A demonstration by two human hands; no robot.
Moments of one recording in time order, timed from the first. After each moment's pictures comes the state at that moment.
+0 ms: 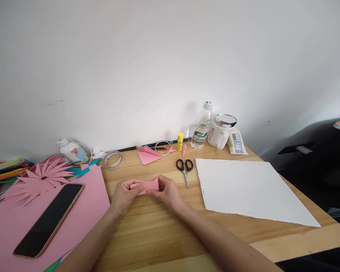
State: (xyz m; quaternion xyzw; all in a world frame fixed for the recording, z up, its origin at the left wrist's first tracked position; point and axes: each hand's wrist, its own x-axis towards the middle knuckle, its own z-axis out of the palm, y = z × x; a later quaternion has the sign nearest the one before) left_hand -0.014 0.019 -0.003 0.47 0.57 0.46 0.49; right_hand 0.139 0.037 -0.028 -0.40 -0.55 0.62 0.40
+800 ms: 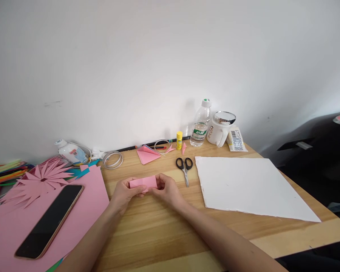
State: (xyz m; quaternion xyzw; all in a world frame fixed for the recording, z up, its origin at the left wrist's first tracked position) left_hand -0.017 0.023 -0.007 0.39 0.57 0.46 0.56; right_hand 0.140 0.041 -0.032 -0.39 -0.53 0.63 0.40
